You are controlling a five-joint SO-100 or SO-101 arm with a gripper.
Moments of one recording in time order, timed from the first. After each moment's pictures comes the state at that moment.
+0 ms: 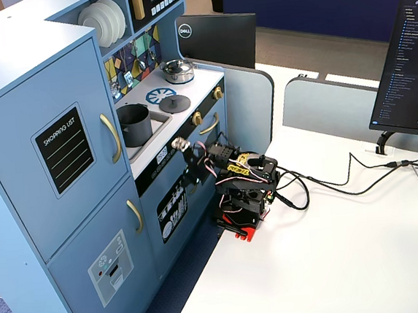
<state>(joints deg) -3.6 172.0 167.8 50.5 -87.6</state>
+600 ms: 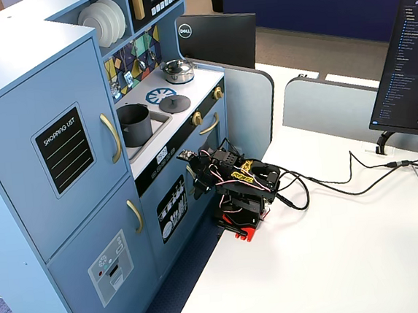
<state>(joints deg) -3.1 182.2 172.0 77.3 -86.3</state>
